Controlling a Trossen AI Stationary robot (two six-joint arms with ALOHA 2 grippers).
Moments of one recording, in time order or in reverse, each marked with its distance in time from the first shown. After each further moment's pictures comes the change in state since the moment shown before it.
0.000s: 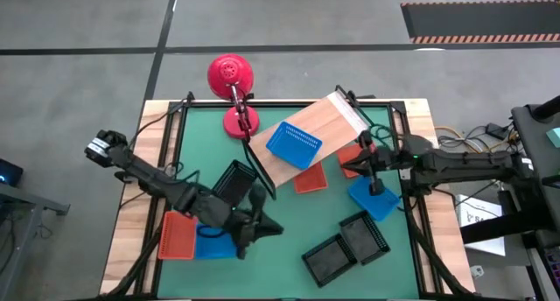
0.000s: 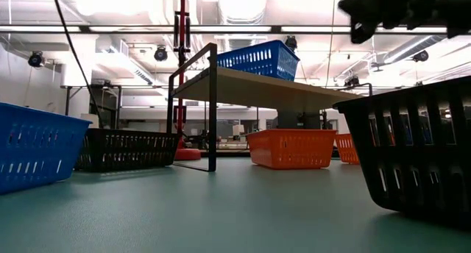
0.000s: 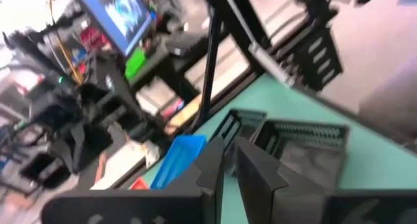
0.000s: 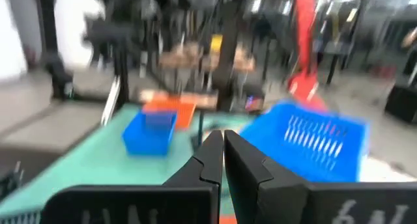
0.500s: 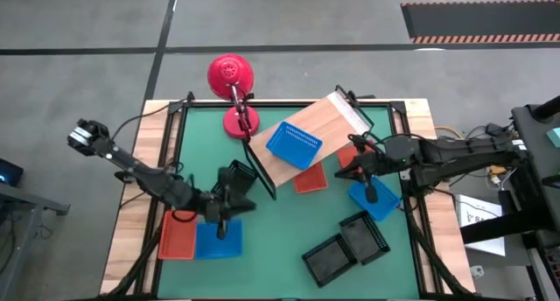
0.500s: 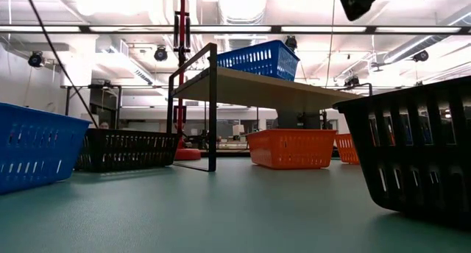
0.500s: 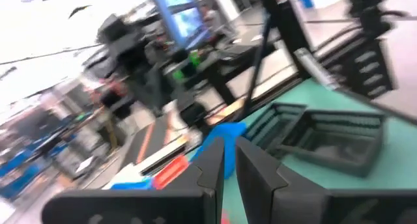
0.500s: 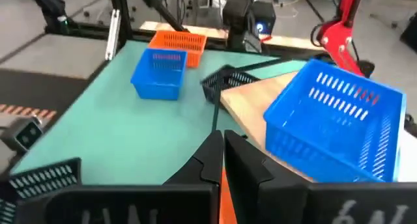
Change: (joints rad) left arm -0.003 -0.347 -0.469 0.318 -0.162 0.005; right arm 0.205 0.174 0.409 -0.554 0.220 0.015
